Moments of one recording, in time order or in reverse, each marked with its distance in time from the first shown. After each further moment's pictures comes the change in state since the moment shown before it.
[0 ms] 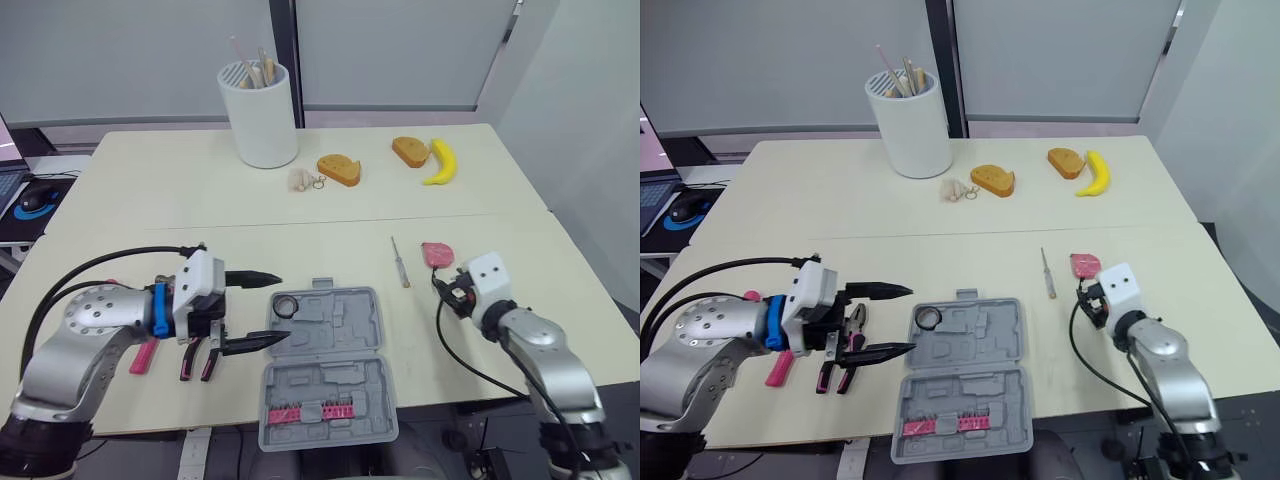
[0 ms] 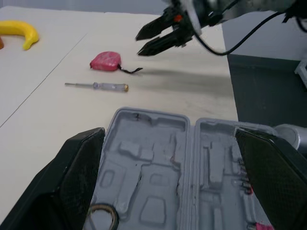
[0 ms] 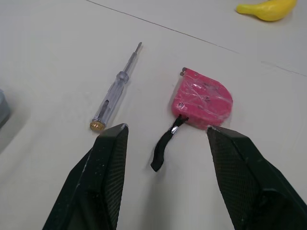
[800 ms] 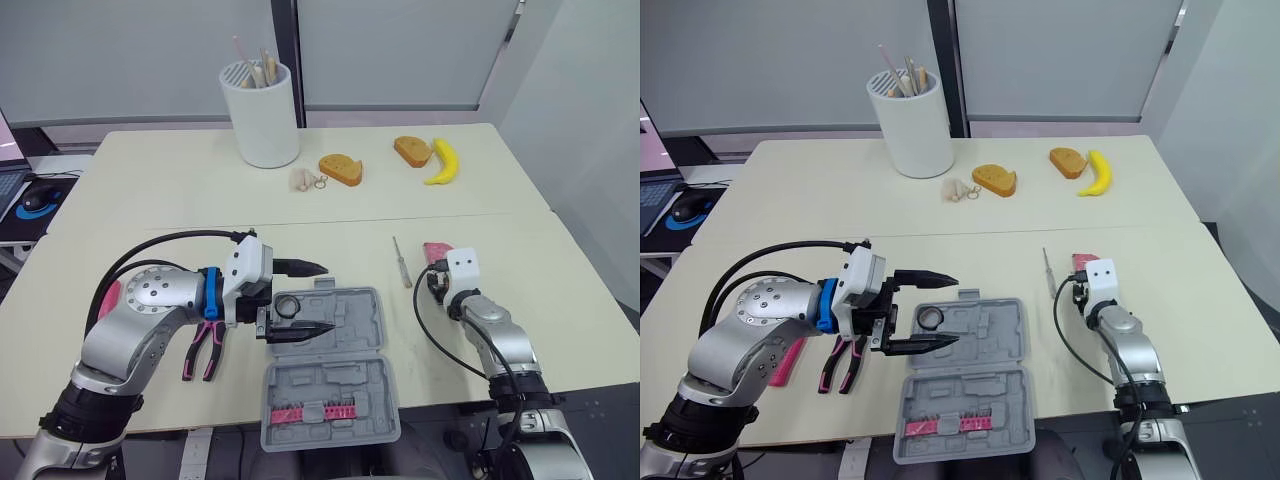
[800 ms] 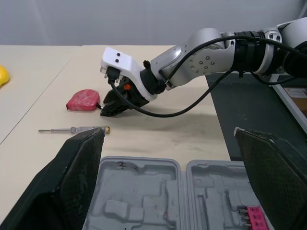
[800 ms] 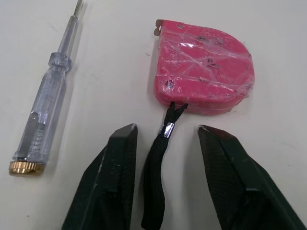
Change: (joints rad) left arm -0.148 -0.106 -0.145 -0.019 0.011 0.052 0.051; right arm -0.215 0.155 -0.044 0.478 -0.001 -0.102 -0.203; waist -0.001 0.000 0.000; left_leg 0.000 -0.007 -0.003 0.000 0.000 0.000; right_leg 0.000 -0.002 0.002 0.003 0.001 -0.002
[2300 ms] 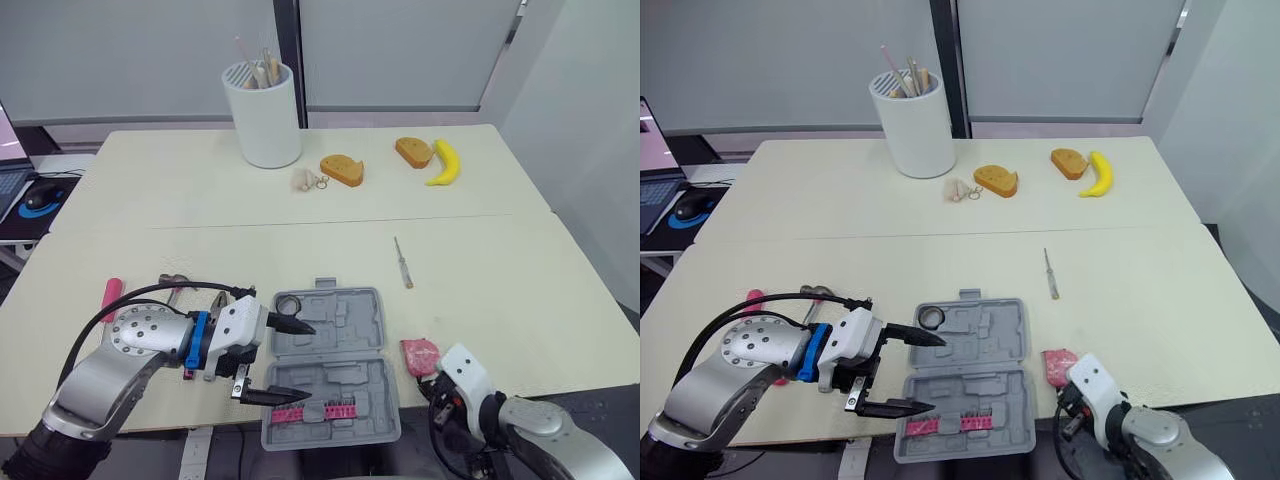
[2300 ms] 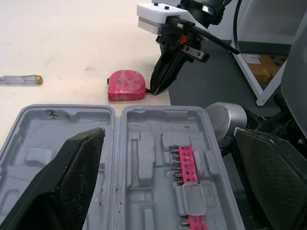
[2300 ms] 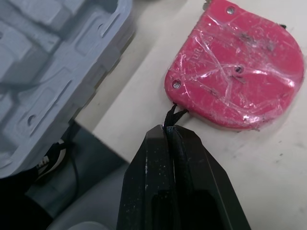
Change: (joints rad) left arm 0.231 0.126 -0.012 -0.077 0.057 -0.075 -0.139; right arm 0.701 -0.384 0.234 -0.933 0.189 0.398 0.346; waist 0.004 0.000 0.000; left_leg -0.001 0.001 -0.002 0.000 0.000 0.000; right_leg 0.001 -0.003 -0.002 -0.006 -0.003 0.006
